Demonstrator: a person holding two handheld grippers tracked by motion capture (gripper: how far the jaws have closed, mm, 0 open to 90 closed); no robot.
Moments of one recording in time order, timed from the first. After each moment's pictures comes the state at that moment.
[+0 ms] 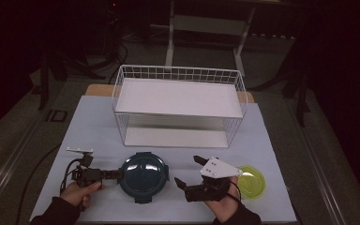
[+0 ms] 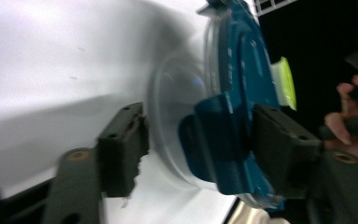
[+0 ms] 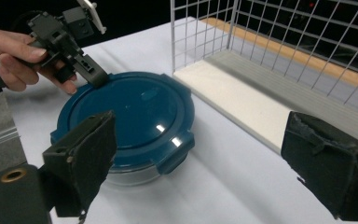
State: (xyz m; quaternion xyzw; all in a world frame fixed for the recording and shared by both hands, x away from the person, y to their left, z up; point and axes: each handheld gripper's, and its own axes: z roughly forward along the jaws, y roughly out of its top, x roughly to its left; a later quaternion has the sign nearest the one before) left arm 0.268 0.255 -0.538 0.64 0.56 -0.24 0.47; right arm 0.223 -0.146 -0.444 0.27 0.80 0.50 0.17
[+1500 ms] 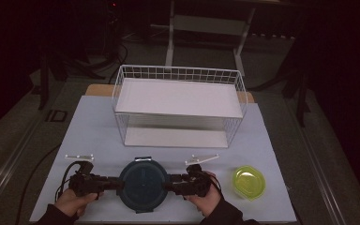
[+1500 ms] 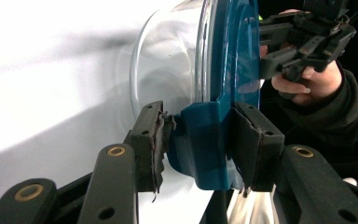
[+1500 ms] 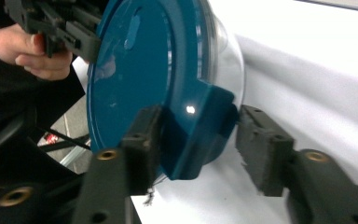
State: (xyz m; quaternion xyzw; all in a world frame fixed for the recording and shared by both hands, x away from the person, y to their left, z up) left arm 0.238 0.246 -0.515 0.73 0.44 -0.17 0.49; right arm 0.259 -0.118 -0.498 0.36 0.81 0.46 -0.10
